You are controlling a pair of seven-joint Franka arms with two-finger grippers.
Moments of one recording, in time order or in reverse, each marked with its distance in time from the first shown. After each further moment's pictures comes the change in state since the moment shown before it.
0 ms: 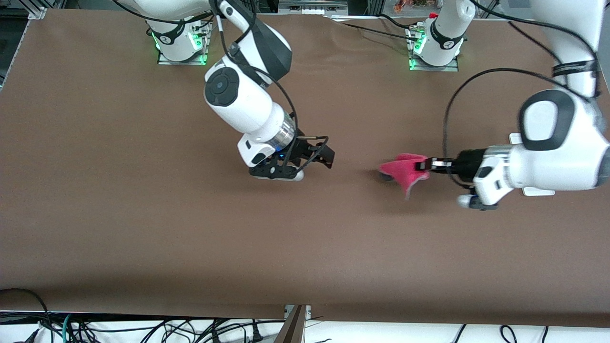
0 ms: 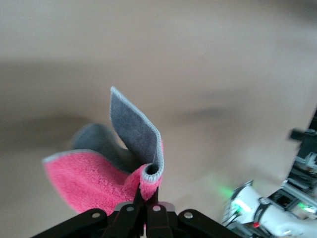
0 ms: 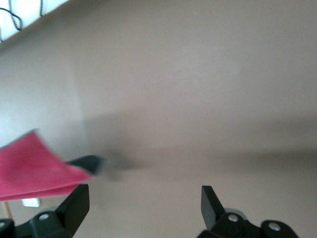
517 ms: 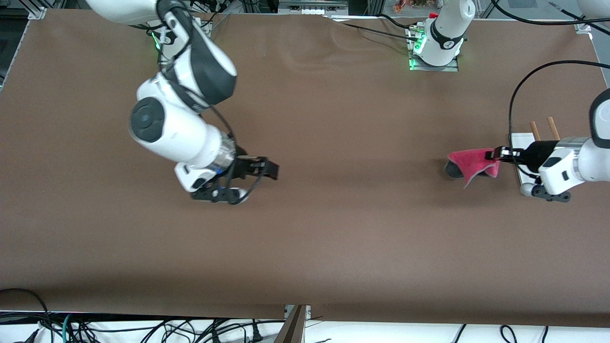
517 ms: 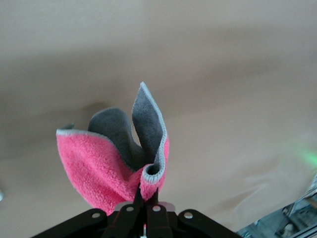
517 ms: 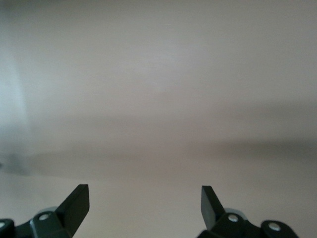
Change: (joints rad) left arm 0.188 -0.009 0.003 0.039 0.352 -0.194 0.241; right arm -0.195 -0.047 -0.038 0.003 -0.004 -0.281 -0.271
